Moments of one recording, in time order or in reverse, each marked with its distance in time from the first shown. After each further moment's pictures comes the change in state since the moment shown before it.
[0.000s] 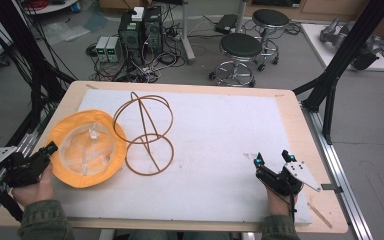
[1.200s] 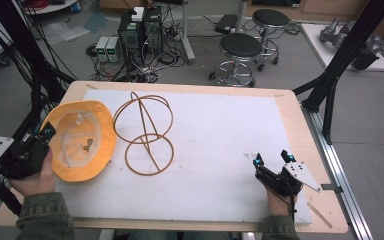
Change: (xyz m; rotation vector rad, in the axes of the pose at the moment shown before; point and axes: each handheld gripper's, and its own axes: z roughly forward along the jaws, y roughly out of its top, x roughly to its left) left arm -0.052 0.041 -0.018 -0.241 -0.041 0.185; right arm 0.001 0.000 -0.001 -0.008 0.015 -0.007
